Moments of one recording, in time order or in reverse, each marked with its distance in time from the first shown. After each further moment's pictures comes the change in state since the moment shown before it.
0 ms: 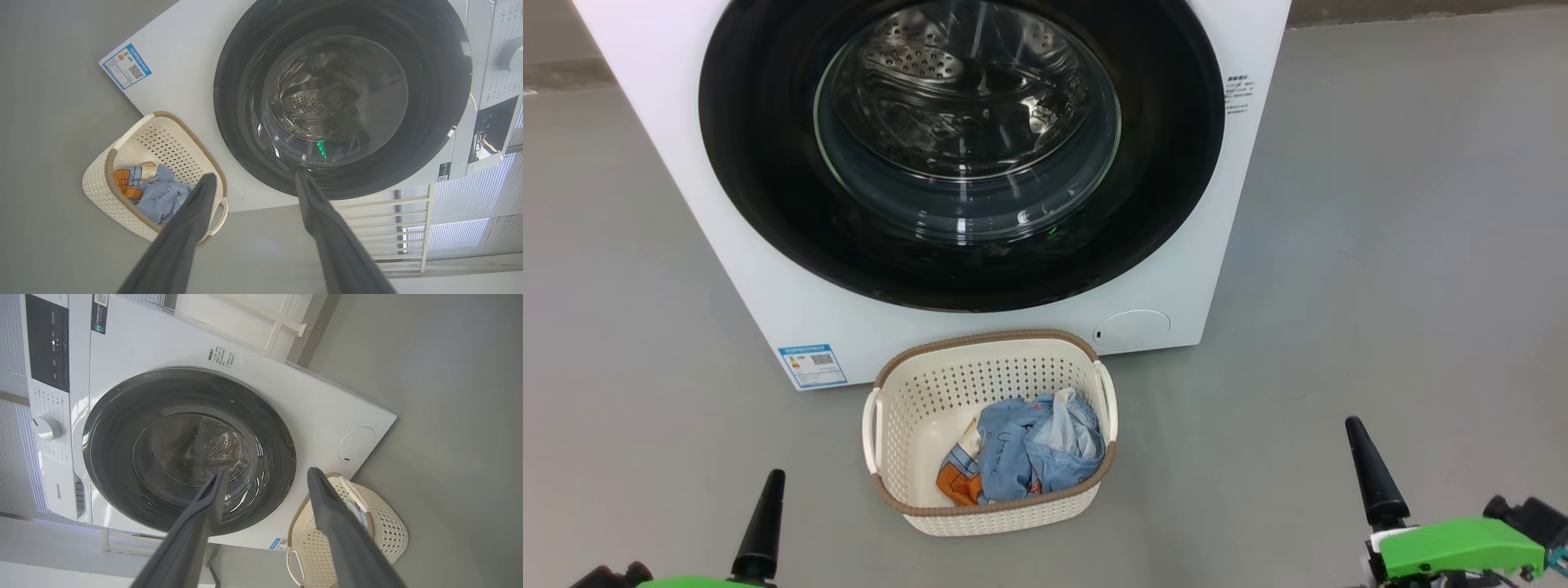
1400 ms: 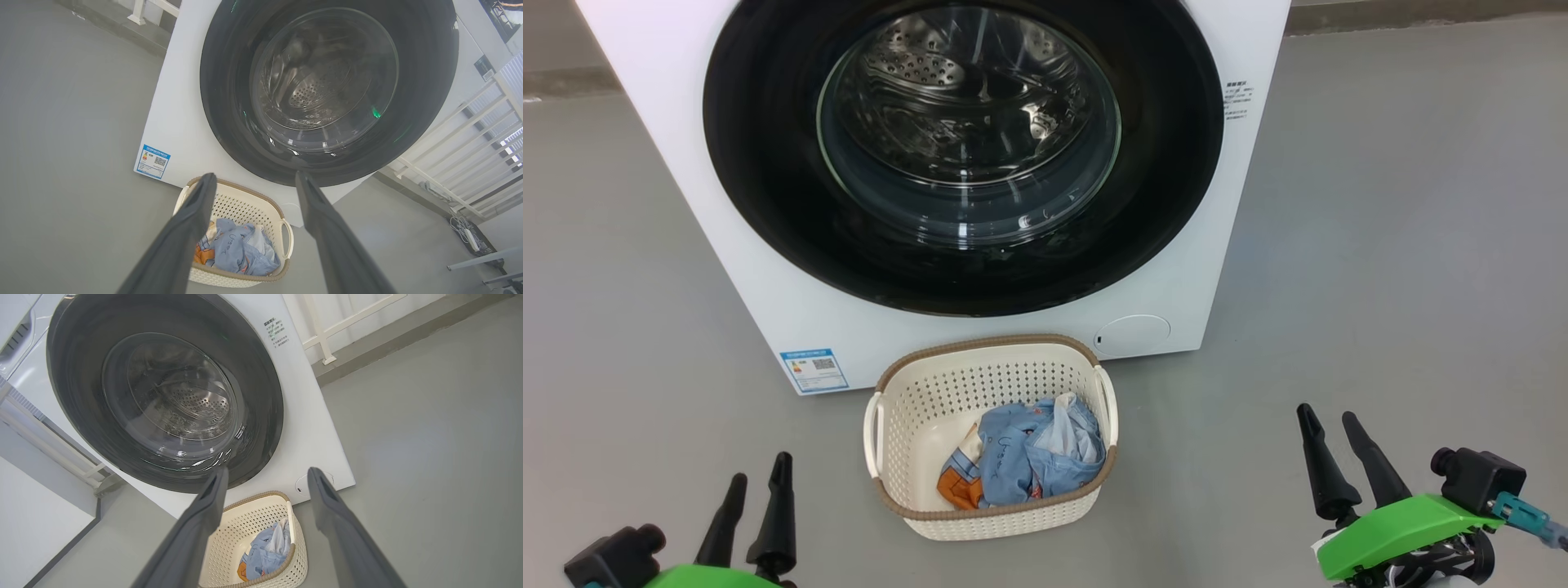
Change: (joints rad) left arm 0.001 0.045 -0.045 -0.055 0.545 -0.001 -0.117; right arm -0.047 -0.019 0.055 0.002 -0.665 0.000 -0.115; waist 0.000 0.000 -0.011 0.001
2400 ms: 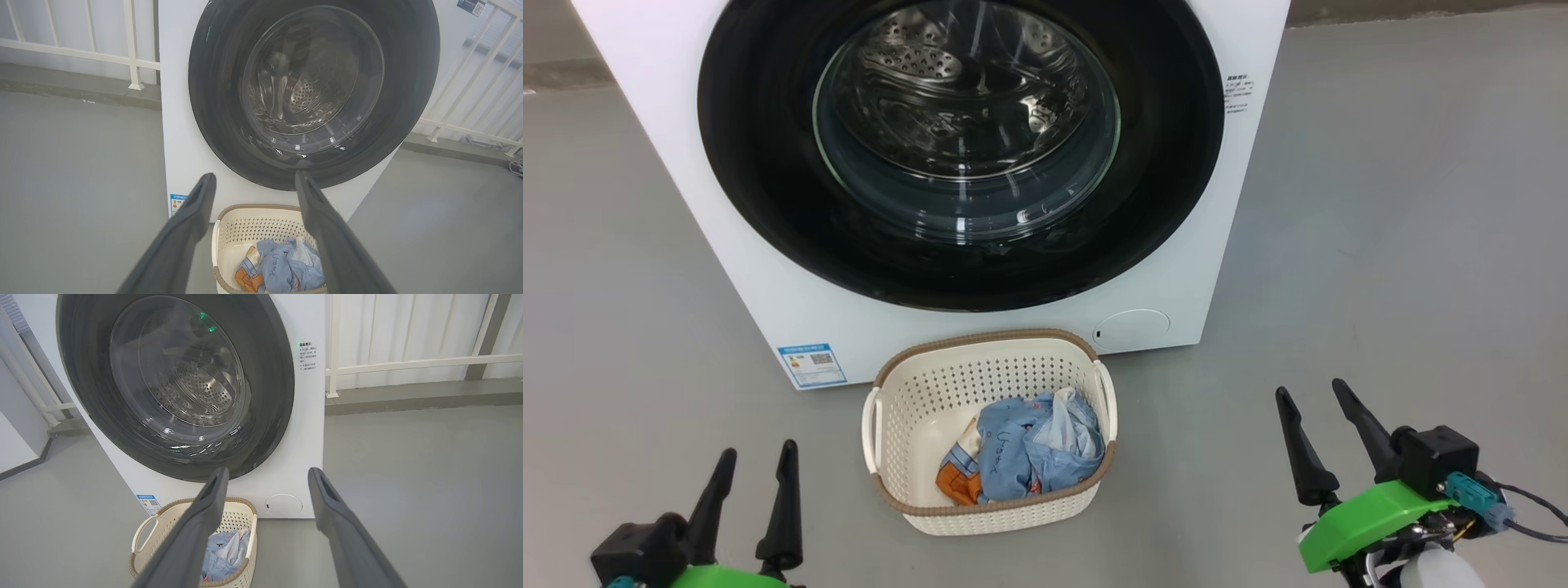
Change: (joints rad) left arm 0.001 0.009 0.001 -0.031 0.340 0.000 -0.086; right arm -0.044 0.003 -0.002 0.008 -0.391 0.000 -0.088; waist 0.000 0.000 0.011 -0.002
